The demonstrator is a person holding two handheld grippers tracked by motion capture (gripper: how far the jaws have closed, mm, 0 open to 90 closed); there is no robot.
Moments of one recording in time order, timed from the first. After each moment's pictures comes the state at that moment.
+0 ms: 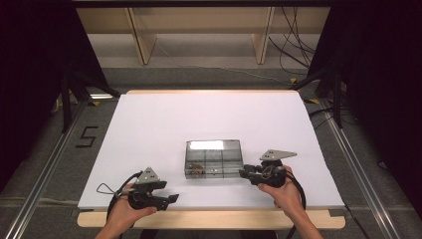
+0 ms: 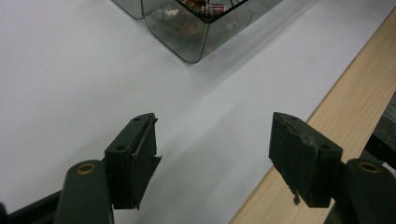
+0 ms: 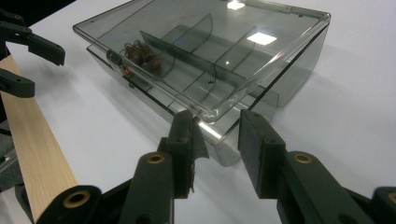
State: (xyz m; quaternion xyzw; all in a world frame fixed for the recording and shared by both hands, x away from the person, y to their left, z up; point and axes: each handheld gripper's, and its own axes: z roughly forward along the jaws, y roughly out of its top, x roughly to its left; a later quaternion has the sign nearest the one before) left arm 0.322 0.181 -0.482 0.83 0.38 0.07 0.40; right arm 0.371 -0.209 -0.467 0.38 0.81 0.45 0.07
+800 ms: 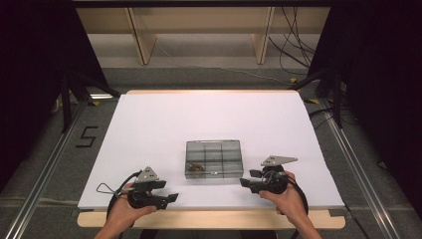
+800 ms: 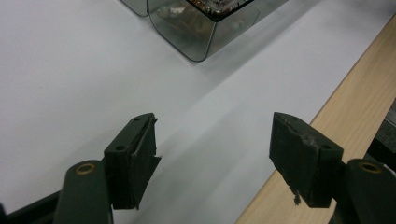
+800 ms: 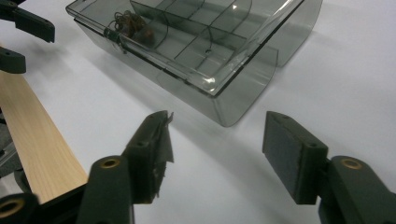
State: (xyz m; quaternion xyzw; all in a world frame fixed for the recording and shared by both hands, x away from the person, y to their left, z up) left arm 0.325 0.183 -0.484 0.83 0.38 0.07 0.40; right arm 0.357 -0.213 -0.477 0.42 0.80 0.42 0.05
